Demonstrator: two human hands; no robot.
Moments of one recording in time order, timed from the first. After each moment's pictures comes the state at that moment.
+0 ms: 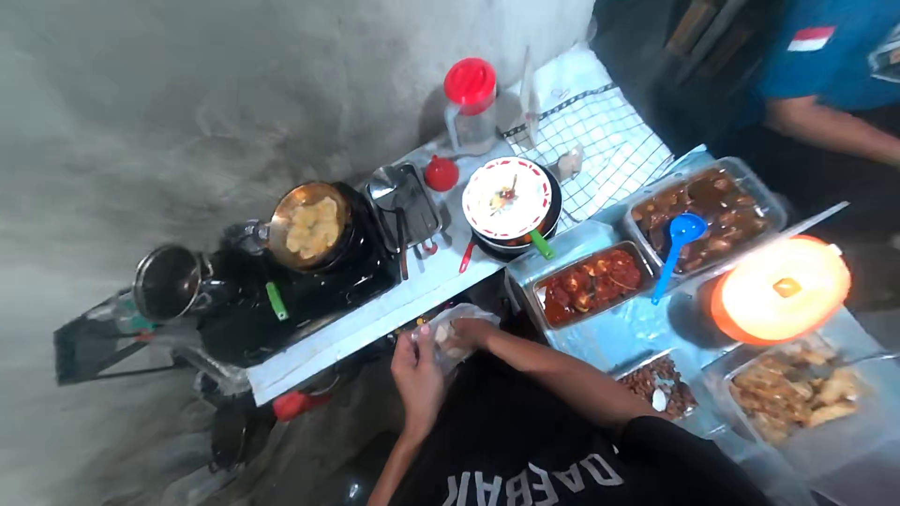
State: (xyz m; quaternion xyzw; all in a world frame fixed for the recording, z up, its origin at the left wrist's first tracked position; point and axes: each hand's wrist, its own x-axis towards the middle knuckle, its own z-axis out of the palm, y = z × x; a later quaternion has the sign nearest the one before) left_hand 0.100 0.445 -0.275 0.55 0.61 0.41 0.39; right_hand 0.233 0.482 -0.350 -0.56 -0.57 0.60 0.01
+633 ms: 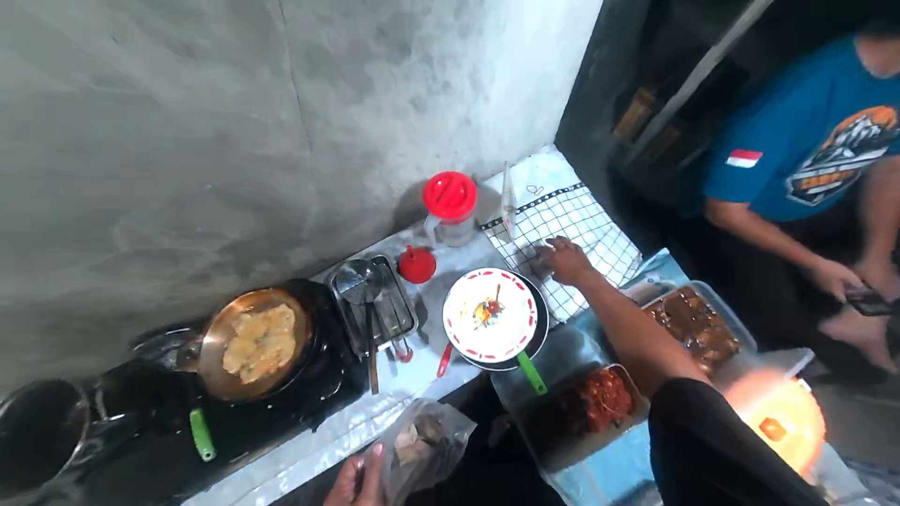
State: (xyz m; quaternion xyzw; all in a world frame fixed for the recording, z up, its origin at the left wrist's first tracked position) left_hand 0.088 0.555 -0.274 0.54 0.71 0.26 0.37; right_hand 0.630 0.703 -0.424 -0.77 -0.61 0.20 0.04
